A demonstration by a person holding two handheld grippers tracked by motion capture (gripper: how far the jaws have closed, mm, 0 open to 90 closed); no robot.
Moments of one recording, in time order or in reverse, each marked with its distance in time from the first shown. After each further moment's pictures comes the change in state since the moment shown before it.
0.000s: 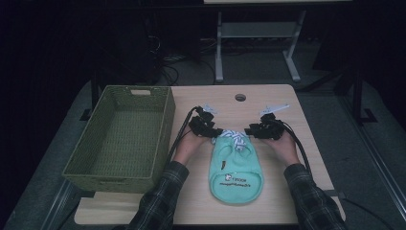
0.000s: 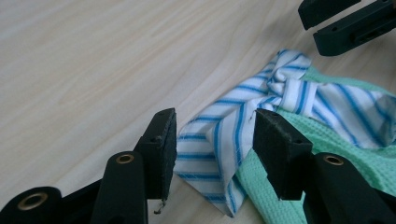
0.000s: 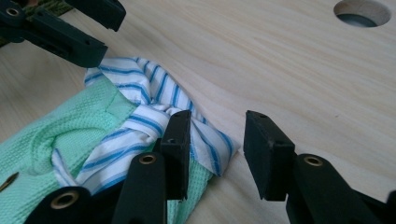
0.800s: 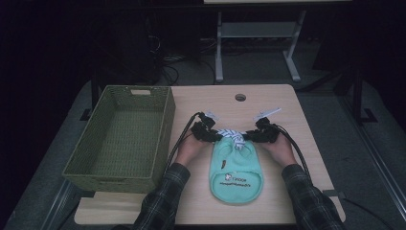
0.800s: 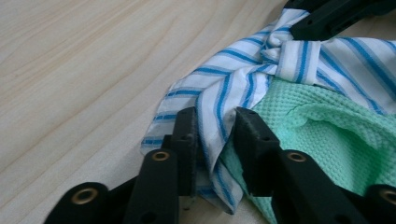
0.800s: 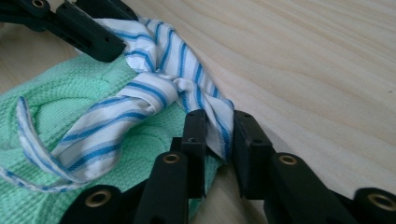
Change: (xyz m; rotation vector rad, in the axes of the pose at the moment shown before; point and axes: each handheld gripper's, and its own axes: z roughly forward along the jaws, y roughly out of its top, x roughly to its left) left arm 0.003 -0.016 0.024 0.051 -0.085 0.022; right arm -0.001 -0.011 0.023 0.101 0.038 -0.021
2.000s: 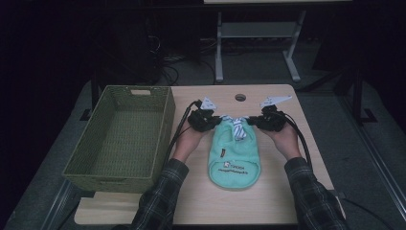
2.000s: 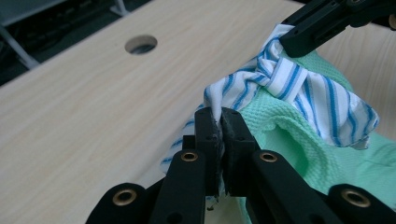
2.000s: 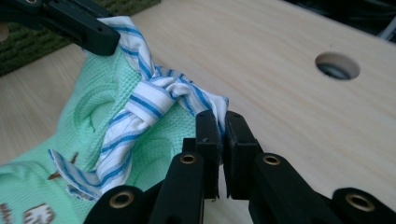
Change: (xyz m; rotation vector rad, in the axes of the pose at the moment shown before) left arm -0.016 0.032 -0.057 -0.223 0.115 0.103; right arm 0.009 0.037 -0.052 -0.164 -0.067 -0.069
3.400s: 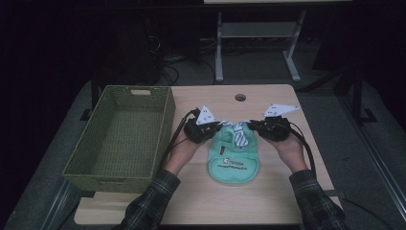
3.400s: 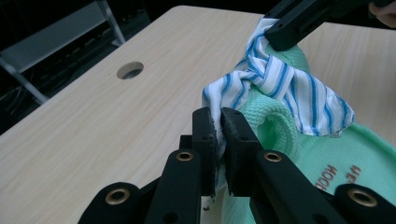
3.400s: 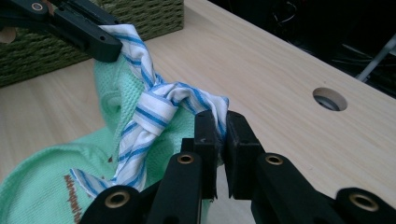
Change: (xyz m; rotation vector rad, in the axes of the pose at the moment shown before) left arm -0.038 -0.011 -0.038 -0.073 0.006 0.138; right arm 0.042 -0.010 -0.034 -0.090 -0.028 -0.113
